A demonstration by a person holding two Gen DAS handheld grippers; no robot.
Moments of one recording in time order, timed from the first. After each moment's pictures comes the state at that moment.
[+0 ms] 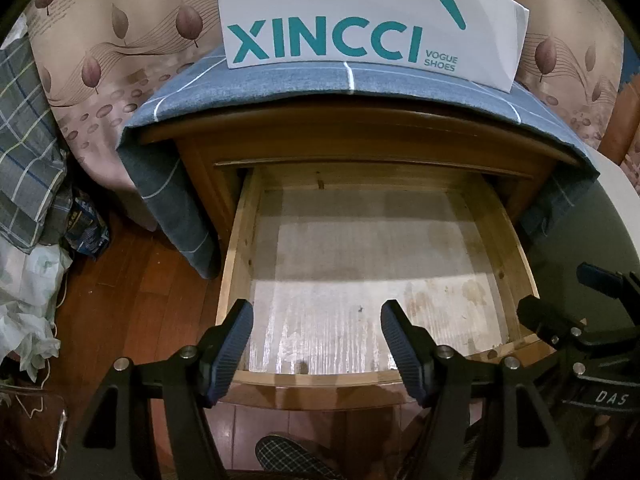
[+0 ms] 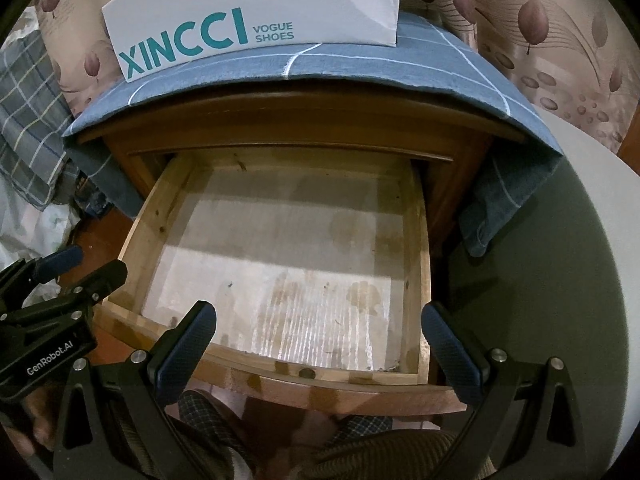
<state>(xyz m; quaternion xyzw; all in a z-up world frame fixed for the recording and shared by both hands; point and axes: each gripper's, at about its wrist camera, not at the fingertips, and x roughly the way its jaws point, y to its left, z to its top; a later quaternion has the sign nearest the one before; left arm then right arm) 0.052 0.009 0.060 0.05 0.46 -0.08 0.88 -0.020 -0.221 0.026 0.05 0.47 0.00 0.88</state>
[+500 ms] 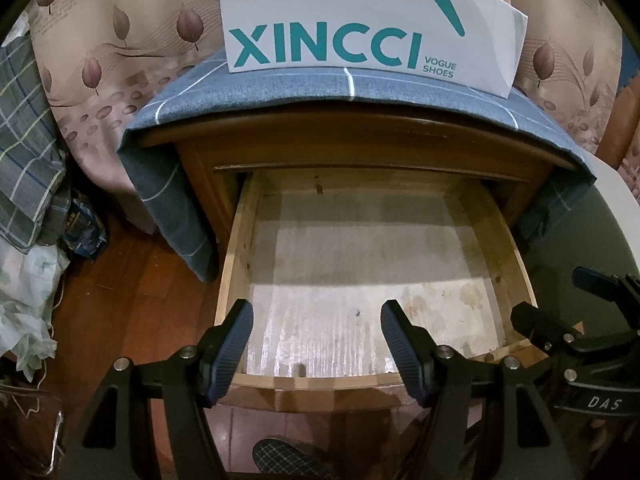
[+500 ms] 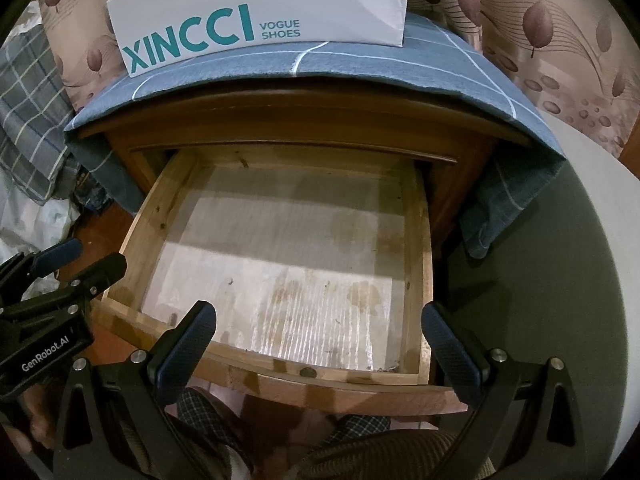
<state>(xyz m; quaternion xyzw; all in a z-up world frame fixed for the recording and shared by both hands) 0.052 0.010 0.063 0.04 0.46 -0.08 0.89 -0.019 -0.219 0.026 0.04 0.47 0.01 0.88</state>
